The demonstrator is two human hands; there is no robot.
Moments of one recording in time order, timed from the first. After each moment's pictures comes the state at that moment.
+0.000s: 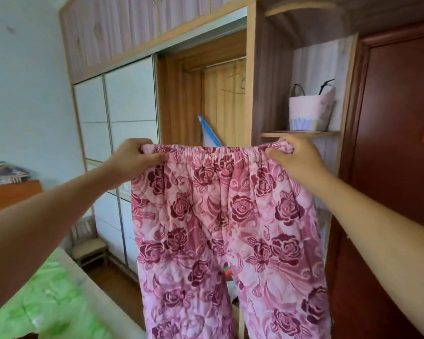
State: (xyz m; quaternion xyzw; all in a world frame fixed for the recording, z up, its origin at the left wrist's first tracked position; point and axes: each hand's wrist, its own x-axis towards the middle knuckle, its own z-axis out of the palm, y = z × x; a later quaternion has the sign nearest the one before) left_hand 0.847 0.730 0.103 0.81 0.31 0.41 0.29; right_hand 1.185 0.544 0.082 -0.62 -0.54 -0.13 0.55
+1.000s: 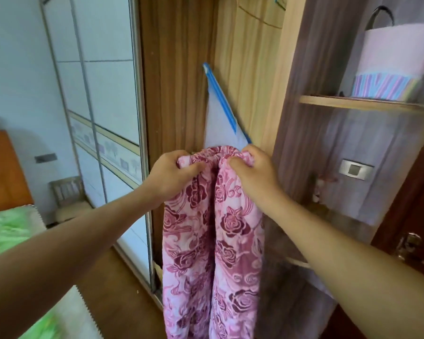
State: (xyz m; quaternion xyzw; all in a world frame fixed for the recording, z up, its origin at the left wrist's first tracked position) left_hand 1.130 0.950 -0.027 0.75 0.34 0.43 0.36; right_hand 1.323 0.875 -0.031 -0.58 -0.55 0.04 0.61
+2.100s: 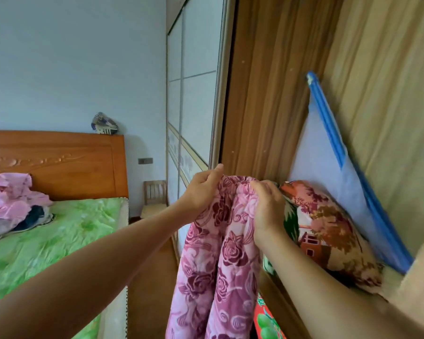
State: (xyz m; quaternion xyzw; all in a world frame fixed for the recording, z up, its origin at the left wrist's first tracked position) left_hand 1.159 1.173 -0.070 0.63 0.42 0.51 0.41; right_hand 1.305 1.152 -0.092 -0.40 -0.43 0.37 0.73
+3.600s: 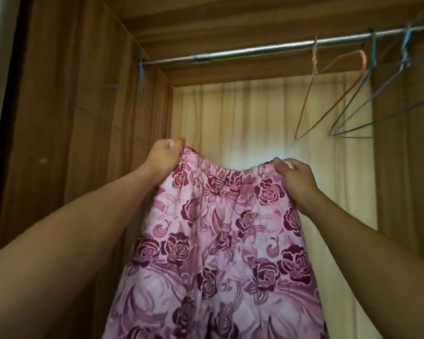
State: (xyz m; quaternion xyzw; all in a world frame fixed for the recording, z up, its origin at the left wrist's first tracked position) left_hand 1.430 1.638 0.268 0.74 0.05 0.55 0.38; right_hand 1.616 1.392 0.230 -0.60 -0.36 -0.18 0.70
